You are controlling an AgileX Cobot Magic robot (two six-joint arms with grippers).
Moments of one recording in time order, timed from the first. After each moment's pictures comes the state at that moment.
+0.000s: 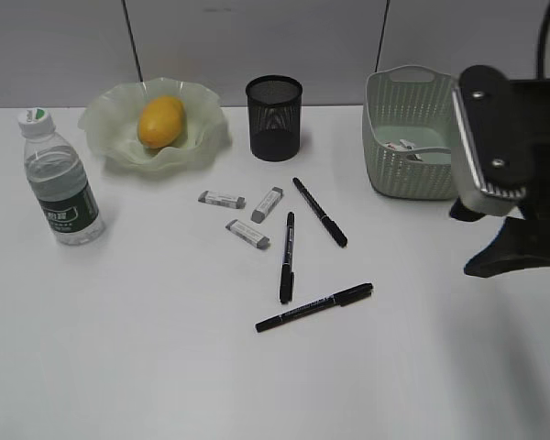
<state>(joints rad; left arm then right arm) -0.09 -0.01 -0.53 -0.02 1.07 0.06 0.42 1.36 -0.95 0.22 0.89 -1.29</state>
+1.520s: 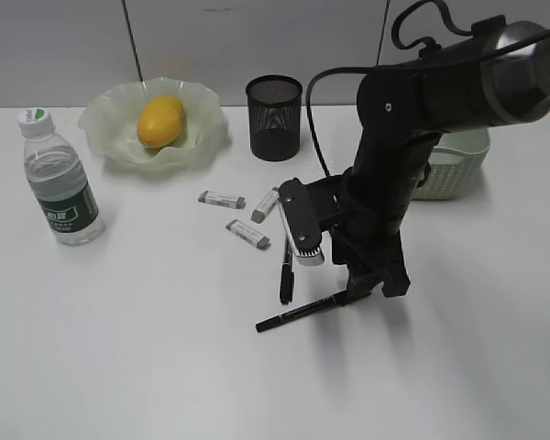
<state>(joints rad) -0.09 -0.01 -0.53 -0.02 1.07 0.06 0.57 2.05 -1.28 0.08 0.79 -1.30</state>
